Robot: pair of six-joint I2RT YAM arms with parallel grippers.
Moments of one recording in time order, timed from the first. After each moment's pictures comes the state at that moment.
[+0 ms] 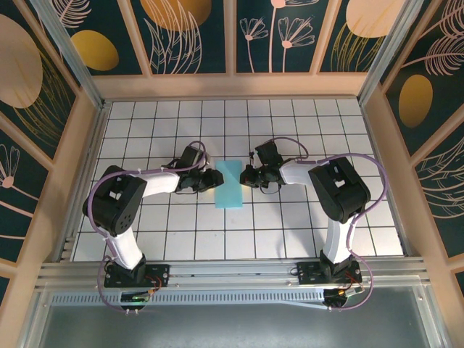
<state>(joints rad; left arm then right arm) -0.51 1.79 0.88 -0.03 0.39 -0.77 0.55 1.89 0.98 -0.07 -0.45 0.65</state>
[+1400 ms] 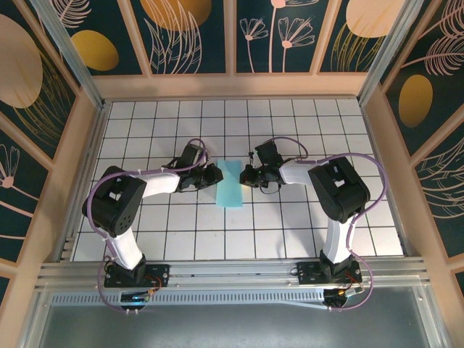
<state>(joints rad) -0.52 1.78 0.88 0.05 0.36 -0.82 0.55 1.89 0.98 -0.06 -0.45 0.64</state>
